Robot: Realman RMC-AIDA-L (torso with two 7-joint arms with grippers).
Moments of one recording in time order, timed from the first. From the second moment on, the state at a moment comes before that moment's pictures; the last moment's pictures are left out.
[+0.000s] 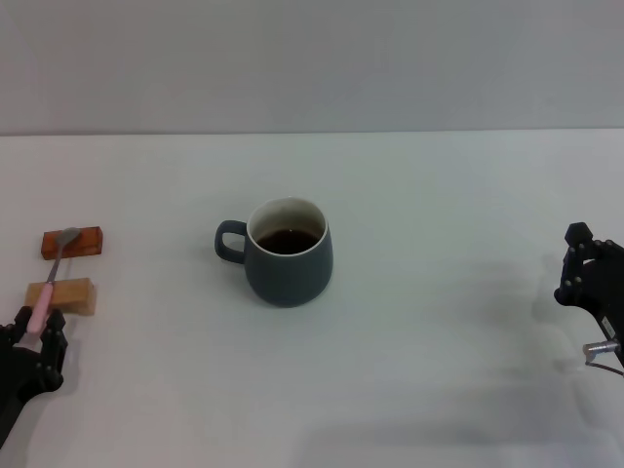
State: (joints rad) left arm -0.09 -2.07 -0.94 -0.23 2.60 1.16 -0.21; right arm 0.31 2.08 0.49 0.33 -2.01 -1.17 -0.05
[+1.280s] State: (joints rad) left arm -0.11 -2.07 -0.94 -0.23 2.60 1.14 -0.21; right arm 0.30 2.08 0.49 0.33 -2.01 -1.17 -0.05
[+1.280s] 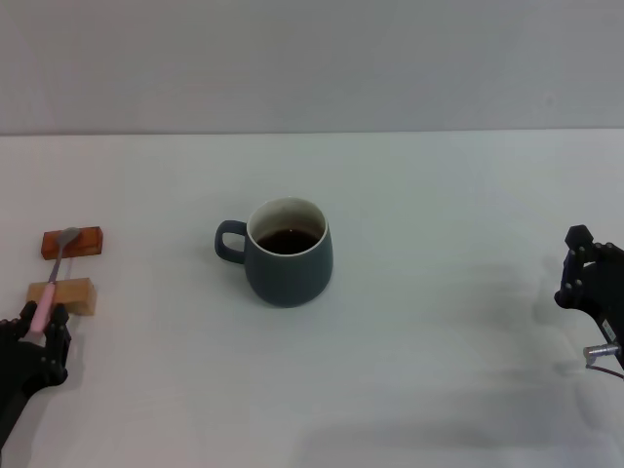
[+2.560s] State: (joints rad) left arm -0.11 -2.07 -0.94 -0.23 2.60 1.14 -0.19; right arm 0.30 2.08 0.49 0.33 -2.01 -1.17 -0.05
